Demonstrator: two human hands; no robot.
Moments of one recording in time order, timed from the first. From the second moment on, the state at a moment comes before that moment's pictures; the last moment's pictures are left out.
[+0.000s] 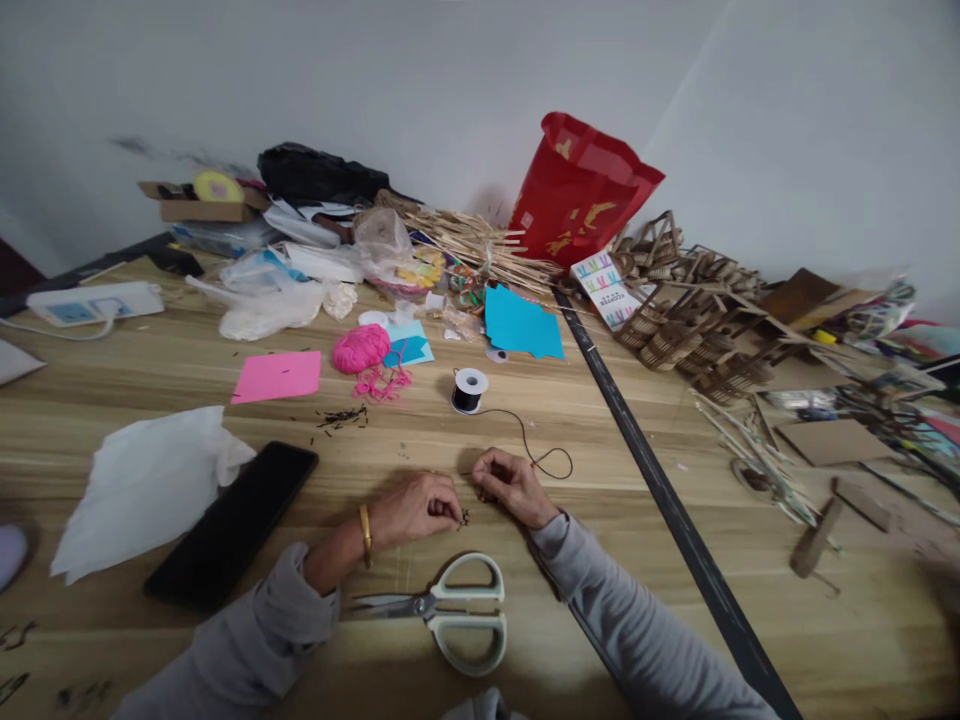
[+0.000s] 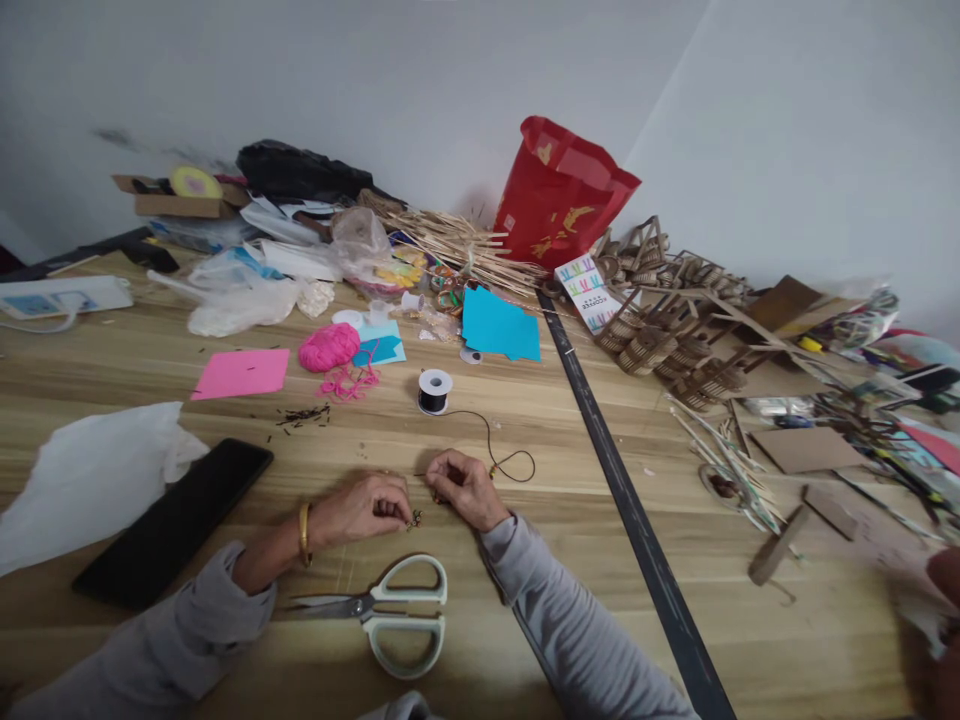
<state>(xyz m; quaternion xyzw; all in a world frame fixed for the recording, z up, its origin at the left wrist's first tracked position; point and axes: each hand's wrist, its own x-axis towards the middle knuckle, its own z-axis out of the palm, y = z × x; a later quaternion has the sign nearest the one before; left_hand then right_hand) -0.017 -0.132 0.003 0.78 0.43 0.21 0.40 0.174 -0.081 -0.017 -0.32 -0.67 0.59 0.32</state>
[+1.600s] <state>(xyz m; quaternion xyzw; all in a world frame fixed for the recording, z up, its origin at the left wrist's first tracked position) -0.018 -0.118 -0.008 0.58 0.50 0.37 0.53 0.173 -0.082 -0.011 -0.33 -0.69 0.58 0.30</state>
